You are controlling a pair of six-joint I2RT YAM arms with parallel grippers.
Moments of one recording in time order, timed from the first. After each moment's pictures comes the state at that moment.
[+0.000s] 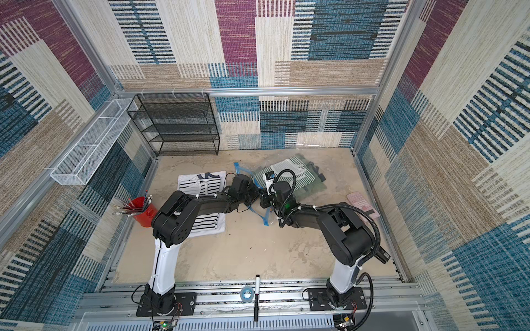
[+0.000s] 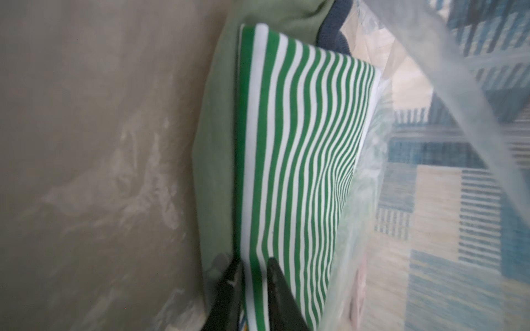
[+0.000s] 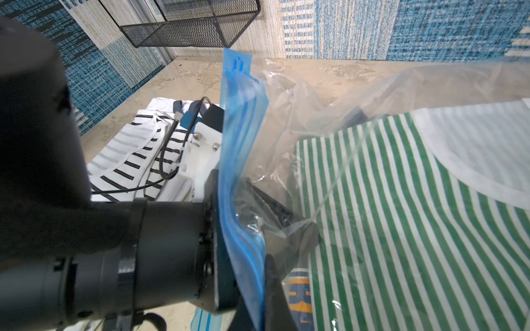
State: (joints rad) left arm -0.60 2.17 1.31 0.24 0.13 -1.22; right arm 0.55 1.76 0.84 0.52 -0.11 0.23
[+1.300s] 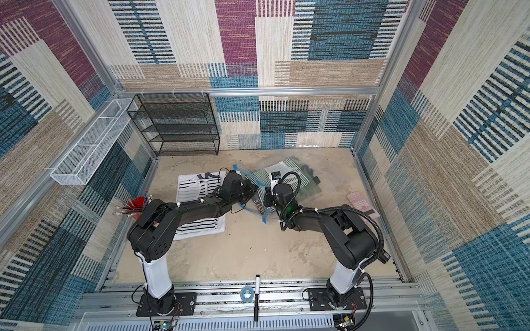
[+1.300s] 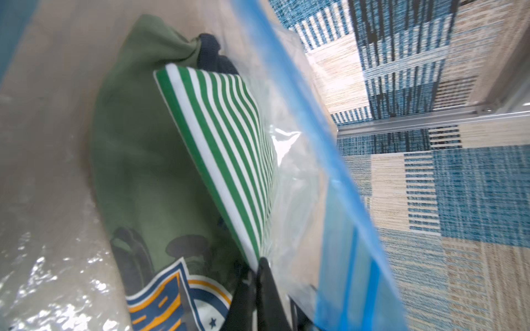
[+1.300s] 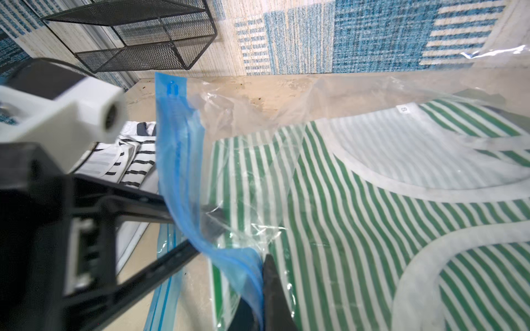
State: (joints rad) left arm -0.61 1.87 1.10 0.28 0.10 -1.16; right arm 0.55 1.72 0.78 0.56 0.06 0.27
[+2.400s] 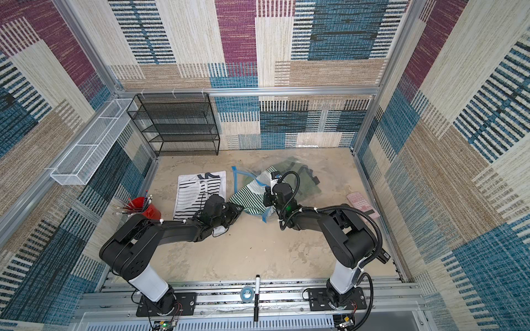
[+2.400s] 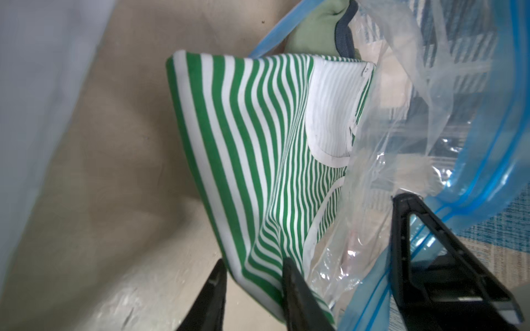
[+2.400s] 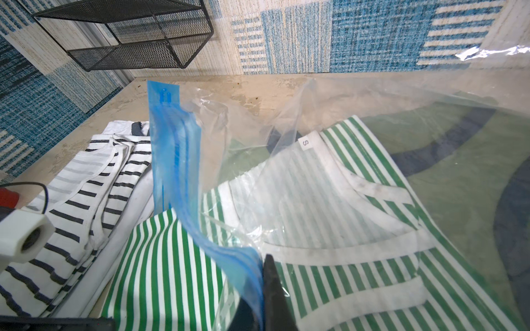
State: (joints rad) left arm -0.56 1.71 0.67 0.46 0.14 -1.30; right arm 0.55 1.74 0.80 0.55 0.07 0.27
